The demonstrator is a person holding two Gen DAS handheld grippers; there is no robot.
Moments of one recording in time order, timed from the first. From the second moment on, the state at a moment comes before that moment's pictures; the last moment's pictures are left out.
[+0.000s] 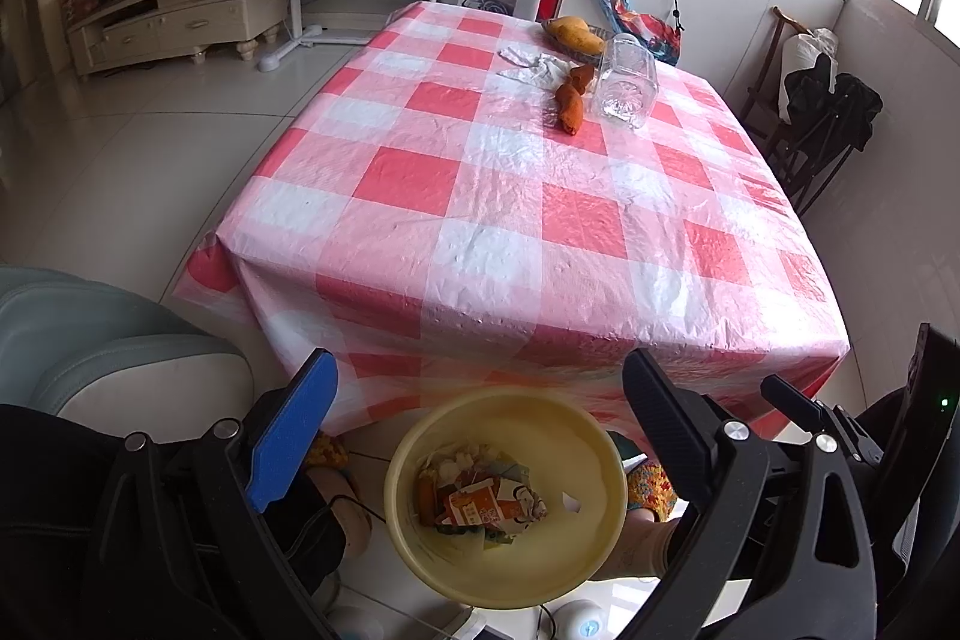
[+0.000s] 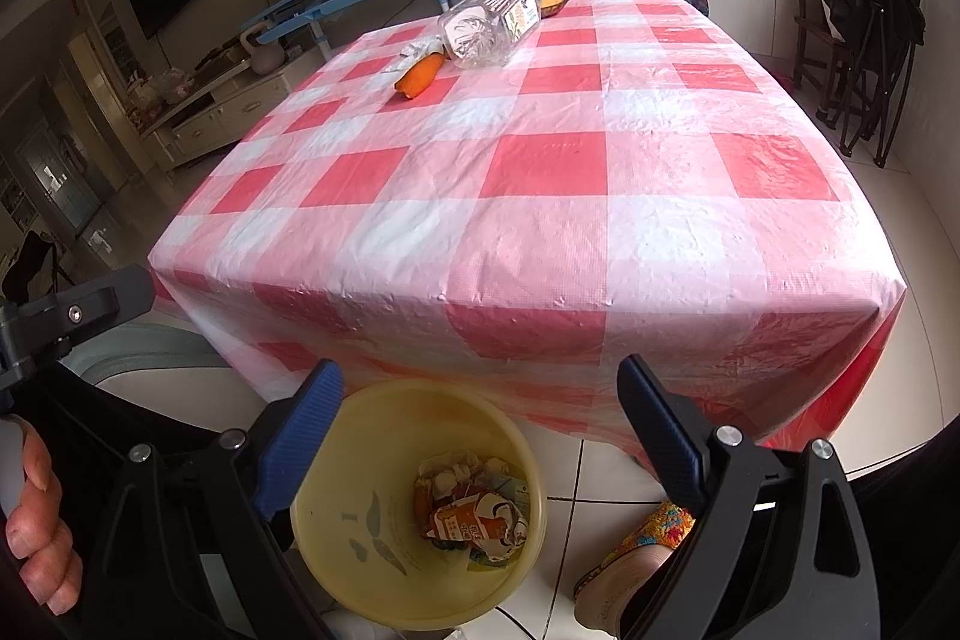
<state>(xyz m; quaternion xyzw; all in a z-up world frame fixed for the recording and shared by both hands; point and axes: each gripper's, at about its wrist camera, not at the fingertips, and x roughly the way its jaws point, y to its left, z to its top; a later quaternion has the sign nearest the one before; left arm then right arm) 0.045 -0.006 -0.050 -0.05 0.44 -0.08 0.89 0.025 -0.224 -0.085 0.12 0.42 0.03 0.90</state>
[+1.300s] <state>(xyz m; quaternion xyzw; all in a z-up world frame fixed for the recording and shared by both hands) 0.047 -0.005 -0.053 -0.05 0.45 -0.08 0.89 0.025 -0.220 -0.086 0.12 0.42 0.03 0.90</state>
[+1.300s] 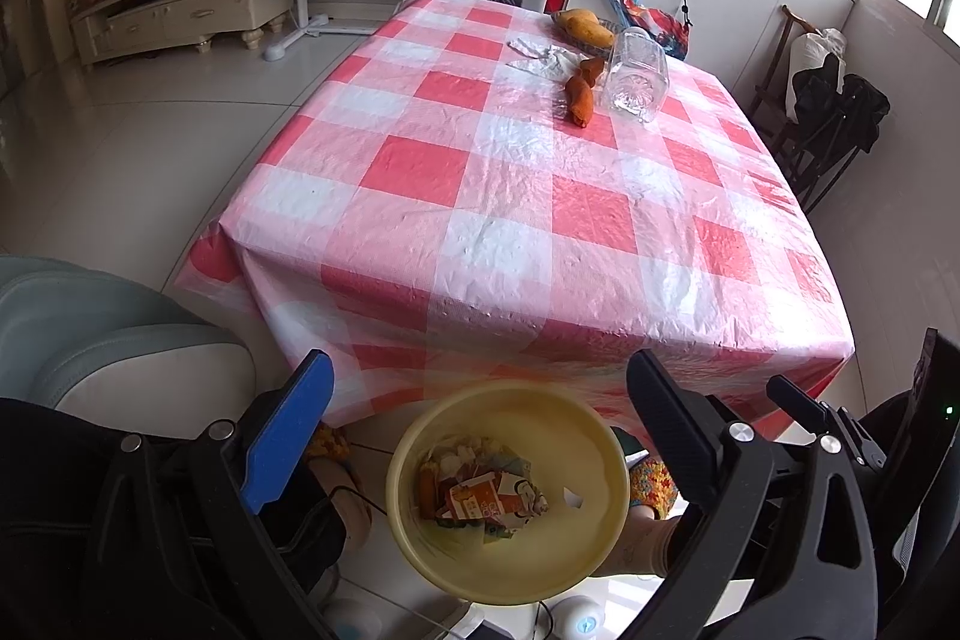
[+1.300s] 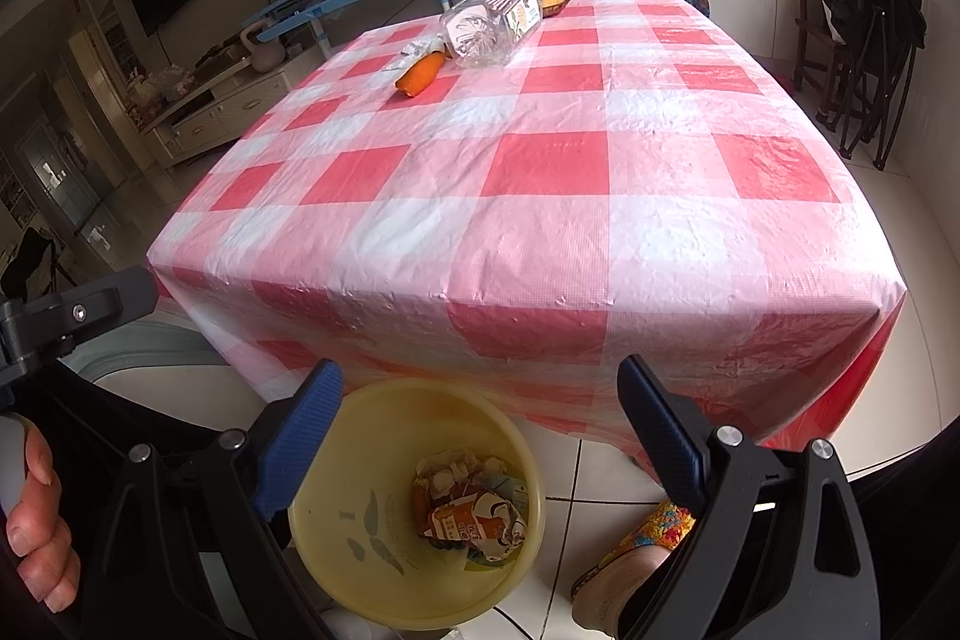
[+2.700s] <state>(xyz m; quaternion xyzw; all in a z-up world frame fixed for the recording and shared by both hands) 0.025 0.013 -0.054 -0.08 0.46 -0.06 0.88 0.090 -0.218 -0.033 0.11 0.37 0.05 0.92</state>
